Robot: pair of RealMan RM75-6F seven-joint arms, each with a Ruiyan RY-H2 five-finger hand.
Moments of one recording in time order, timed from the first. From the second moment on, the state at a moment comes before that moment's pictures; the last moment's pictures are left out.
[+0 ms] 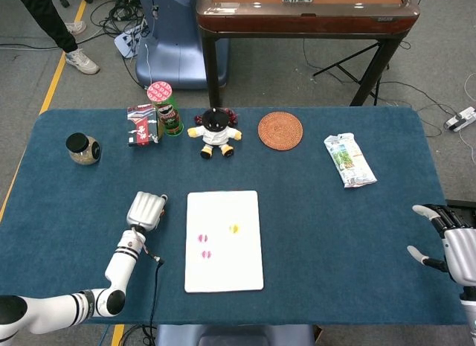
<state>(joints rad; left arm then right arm) -0.79 -1.69 -0.07 -1.28 0.83 1.04 0.82 0.05 -1.08 0.06 -1.54 -1.56 1.55 0.16</state>
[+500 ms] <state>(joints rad) -0.78 -1.69 -0.09 -1.27 0.83 1.04 0.84 0.05 -1.08 0.06 -1.54 -1.56 1.55 0.16</state>
